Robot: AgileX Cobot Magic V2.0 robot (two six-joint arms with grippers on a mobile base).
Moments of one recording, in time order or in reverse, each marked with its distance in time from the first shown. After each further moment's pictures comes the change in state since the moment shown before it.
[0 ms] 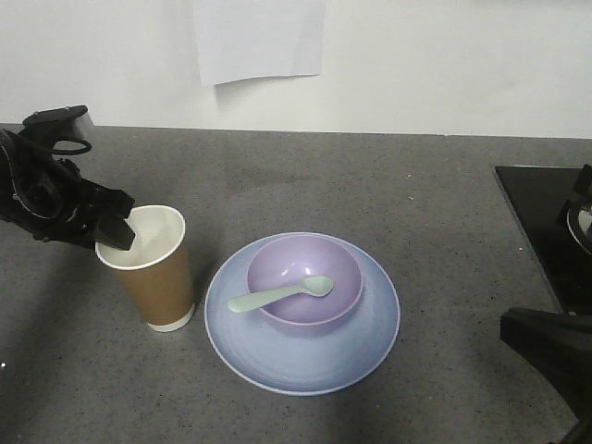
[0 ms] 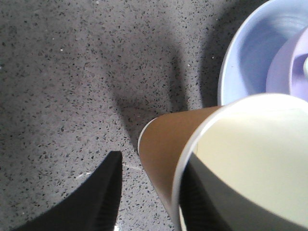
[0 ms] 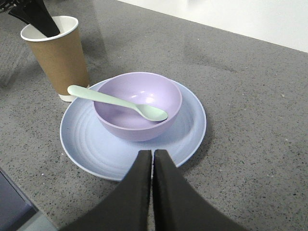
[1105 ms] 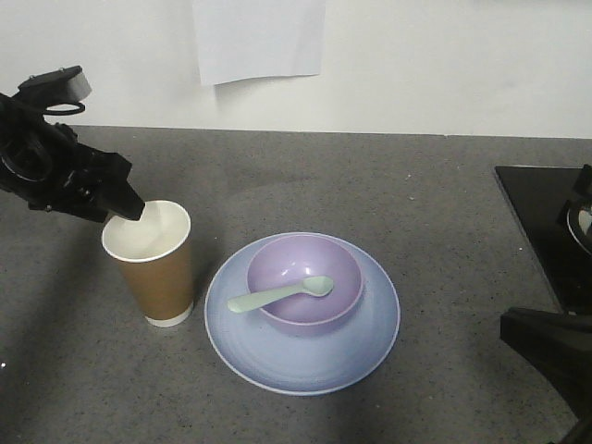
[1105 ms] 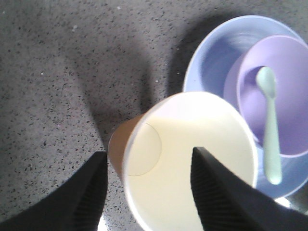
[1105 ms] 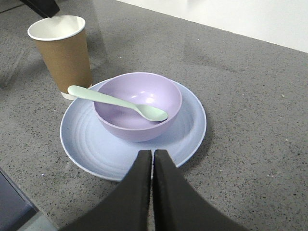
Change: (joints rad) left arm -0.001 0.000 -0.146 -0.044 0.118 -0.003; right arm 0.000 0.000 0.000 0.000 0.000 0.000
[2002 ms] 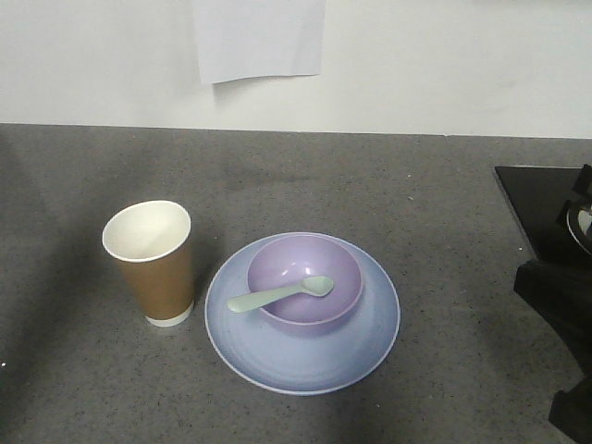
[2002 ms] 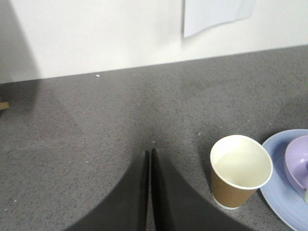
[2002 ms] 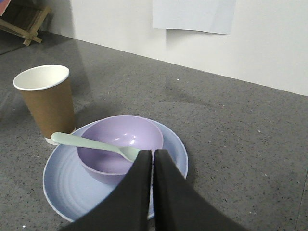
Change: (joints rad) left arm 0.000 -0.704 0.024 0.493 -0.078 -0.256; right arm 0.000 0.000 0.000 0.022 -0.156 0.004
